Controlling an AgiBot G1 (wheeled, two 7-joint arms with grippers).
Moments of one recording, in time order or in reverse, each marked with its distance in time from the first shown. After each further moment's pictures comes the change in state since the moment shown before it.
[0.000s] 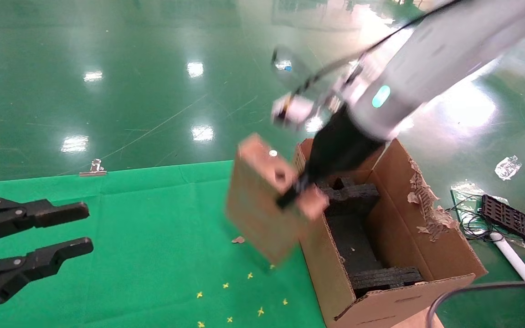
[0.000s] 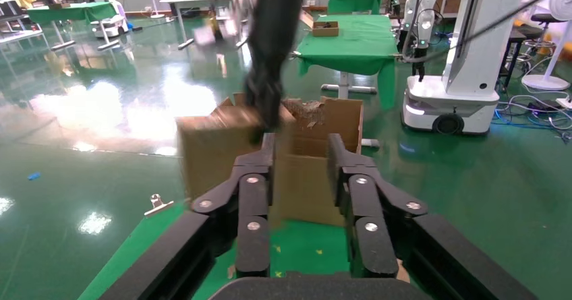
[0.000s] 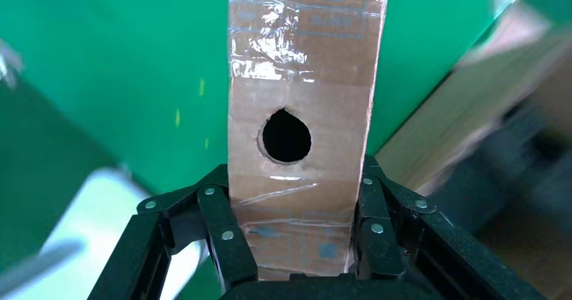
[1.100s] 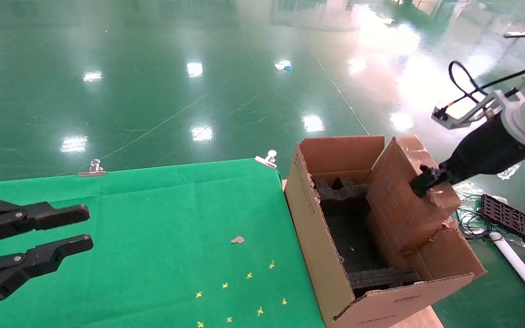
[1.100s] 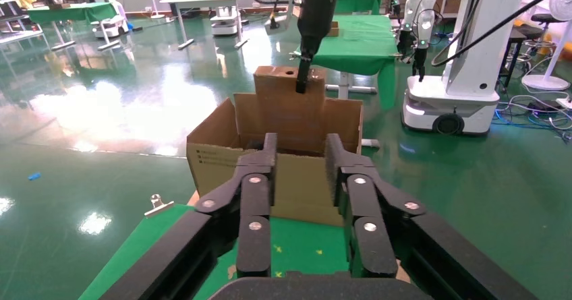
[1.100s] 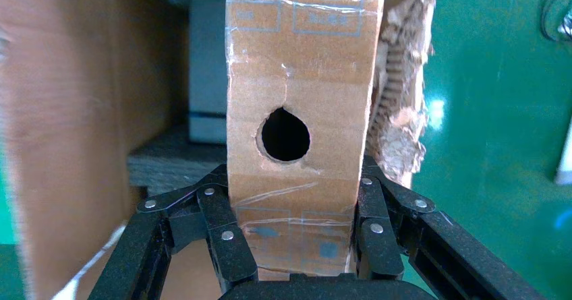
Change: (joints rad) left arm 0.000 -0.001 0.002 0.000 -0.001 -0.001 0.001; right arm -0.017 0.172 -0.068 -0.464 -0.162 -0.038 -0.096
